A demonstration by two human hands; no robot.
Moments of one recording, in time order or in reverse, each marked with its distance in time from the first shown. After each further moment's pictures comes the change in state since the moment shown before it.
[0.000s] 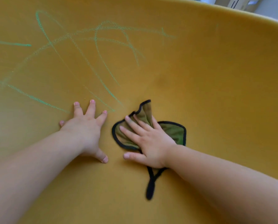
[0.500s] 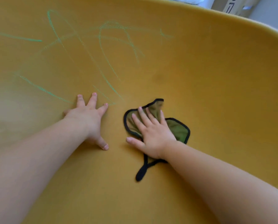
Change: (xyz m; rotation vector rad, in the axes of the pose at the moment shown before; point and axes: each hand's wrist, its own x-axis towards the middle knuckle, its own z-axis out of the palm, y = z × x) left_hand -0.009 -0.001 -0.001 -0.025 0.008 -0.038; right_hand -0.017 -0.009 0.002 0.032 0.038 0.281
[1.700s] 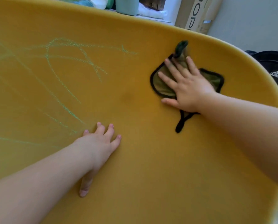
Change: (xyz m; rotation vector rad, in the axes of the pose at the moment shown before) left_hand 0.032 0.099 -0.038 0.414 -0.063 0.476; right_hand 0.023 0.212 -0.132 -0.758 0.328 0.177
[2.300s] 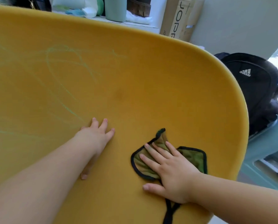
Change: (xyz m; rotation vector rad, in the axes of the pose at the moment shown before) left_hand -0.013 0.010 -0.005 -0.039 0.021 -0.107; right_hand -0.187 -0.128 -0.072 0.584 -0.616 -0.229
